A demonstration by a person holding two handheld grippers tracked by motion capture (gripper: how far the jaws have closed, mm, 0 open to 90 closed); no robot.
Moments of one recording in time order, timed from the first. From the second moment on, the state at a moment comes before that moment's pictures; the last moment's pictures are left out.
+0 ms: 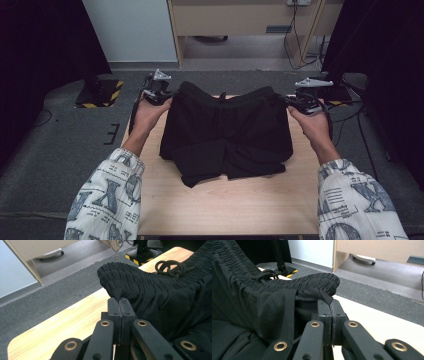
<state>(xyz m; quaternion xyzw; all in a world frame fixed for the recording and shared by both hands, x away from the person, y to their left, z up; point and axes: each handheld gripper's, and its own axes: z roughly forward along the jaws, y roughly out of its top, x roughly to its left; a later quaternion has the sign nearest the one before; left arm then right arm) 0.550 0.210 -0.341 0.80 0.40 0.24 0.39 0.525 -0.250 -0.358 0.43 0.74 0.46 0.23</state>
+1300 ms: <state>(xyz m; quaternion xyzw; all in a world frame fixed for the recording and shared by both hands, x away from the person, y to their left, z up) 0.479 0.191 -0.408 0.80 0.40 0.23 0.39 0.492 -0.215 -0.416 0.46 0.75 0.43 0.21</state>
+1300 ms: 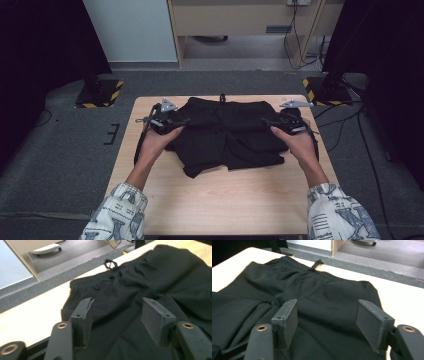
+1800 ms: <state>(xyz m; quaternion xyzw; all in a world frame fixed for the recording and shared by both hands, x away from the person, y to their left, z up) 0.418 0.187 -0.482 0.80 0.39 0.19 0.42 0.437 -0.194 -0.465 0.41 0.79 0.43 0.18</state>
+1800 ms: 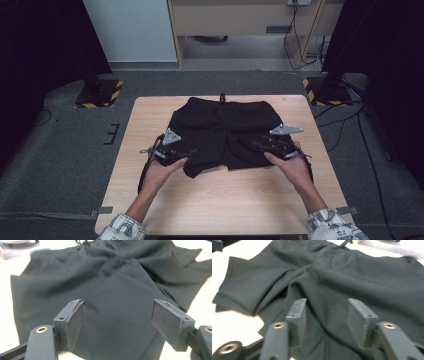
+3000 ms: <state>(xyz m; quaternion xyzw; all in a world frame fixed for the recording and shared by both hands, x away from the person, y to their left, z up) 0.409 0.169 -0.522 0.84 0.38 0.19 0.35 0.407 -0.164 -0.536 0.39 0.82 0.38 0.19</state>
